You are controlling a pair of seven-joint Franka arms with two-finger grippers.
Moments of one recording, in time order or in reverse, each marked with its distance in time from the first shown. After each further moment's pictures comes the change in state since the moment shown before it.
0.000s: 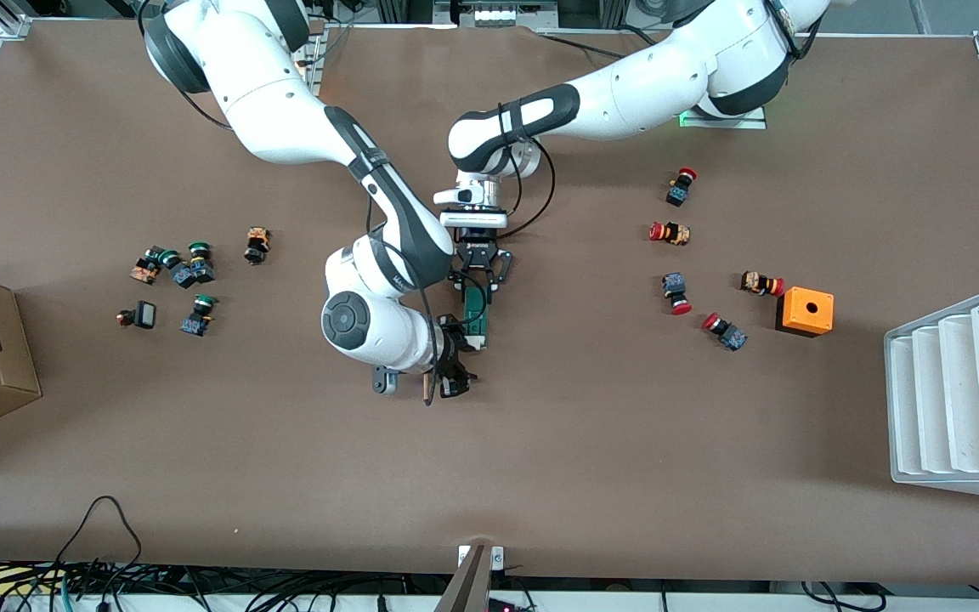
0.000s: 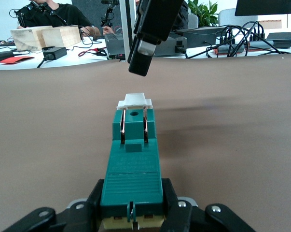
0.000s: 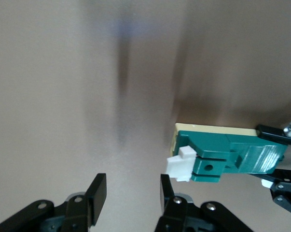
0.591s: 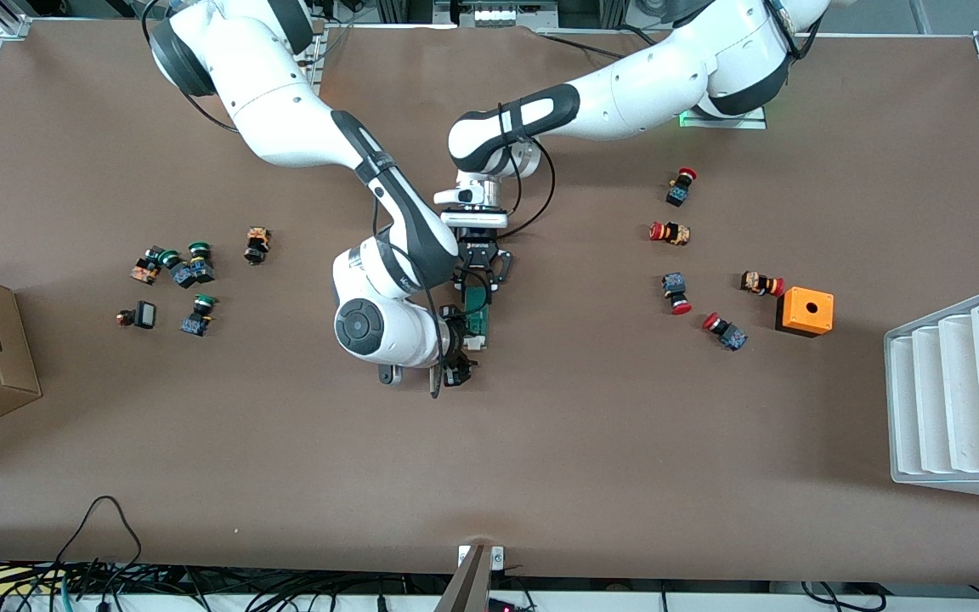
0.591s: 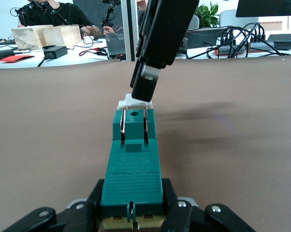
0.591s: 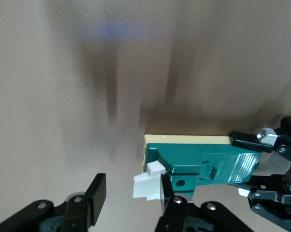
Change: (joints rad) left arm 0.000 0.000 0.001 0.000 0.001 0.000 -0.009; right arm 0.006 0.019 0.000 0.000 0.000 -0.071 0.028
